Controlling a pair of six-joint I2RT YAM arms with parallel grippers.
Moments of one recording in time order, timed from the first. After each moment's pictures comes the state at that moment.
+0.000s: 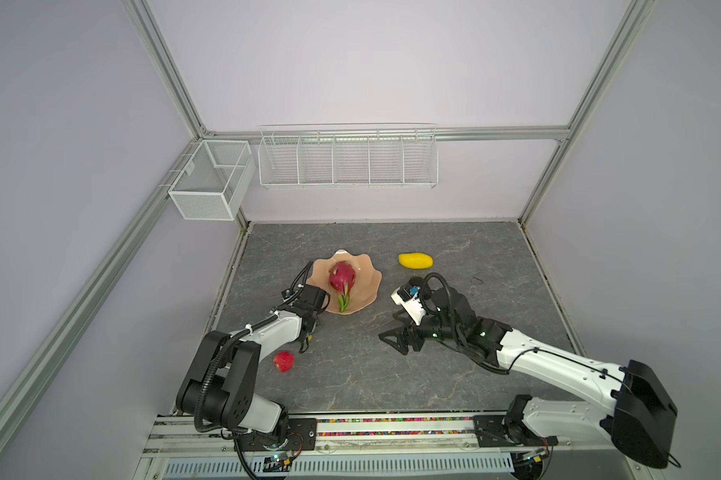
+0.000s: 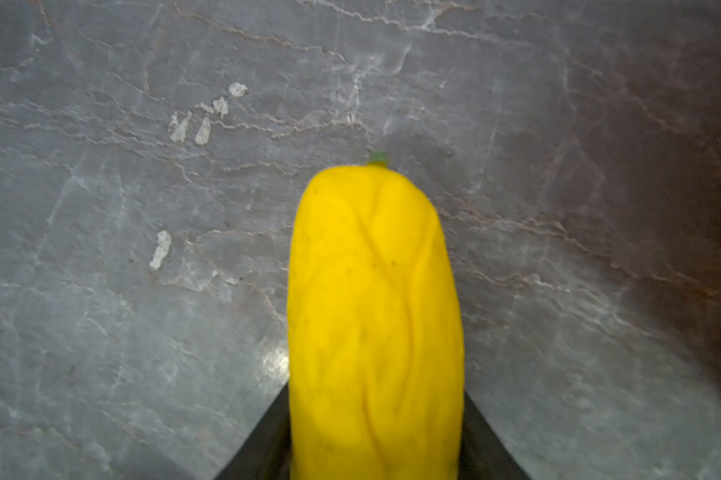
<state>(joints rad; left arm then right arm) -0.37 1.48 0.68 -0.45 -0.39 -0.75 0.86 1.21 0.75 -0.06 -0.37 0.20</state>
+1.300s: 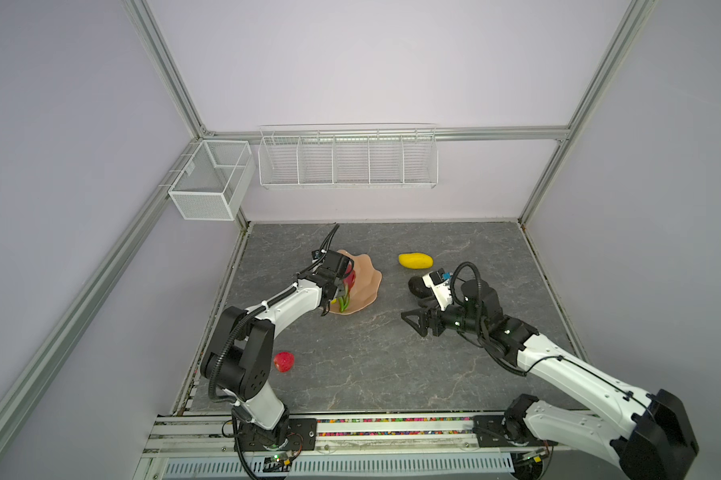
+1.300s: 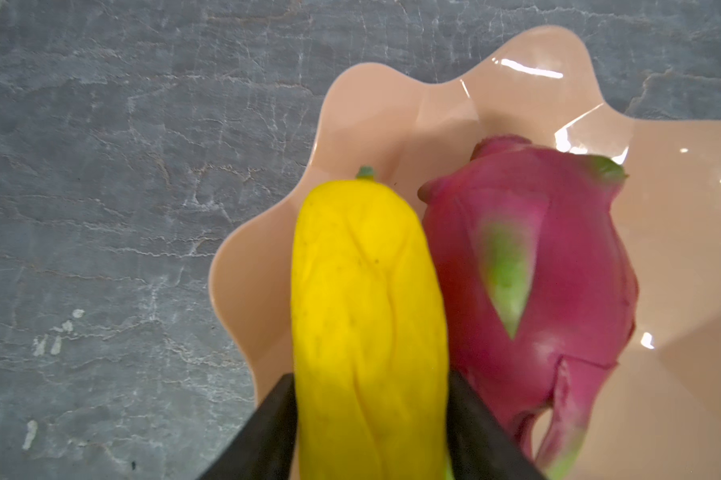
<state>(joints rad) -0.49 1.67 1.09 -0.46 -0.38 -0.63 0.66 1.07 0.70 -0.10 -0.40 0.32</state>
